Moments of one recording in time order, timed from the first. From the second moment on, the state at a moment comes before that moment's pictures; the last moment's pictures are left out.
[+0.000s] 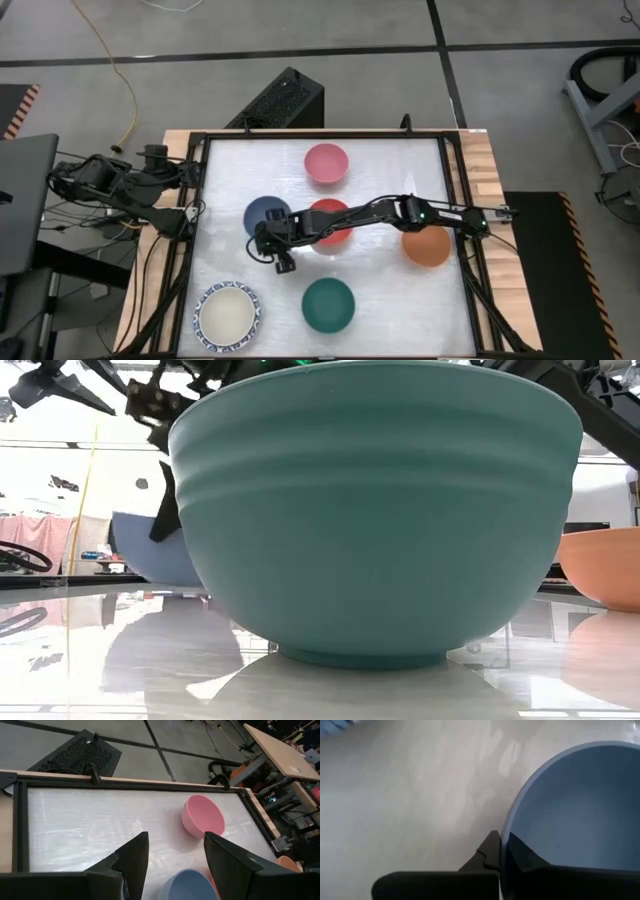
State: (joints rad) left arm -0.29 0.54 1.02 -1.24 -0.93 -1.30; right arm 0.13 2.49 2.35 -0.75 0.13 -0.20
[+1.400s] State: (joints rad) left arm -0.29 0.54 1.02 -1.24 -0.90 -1.33; right arm 0.35 2.46 2.36 -0.41 -0.32 -1.16
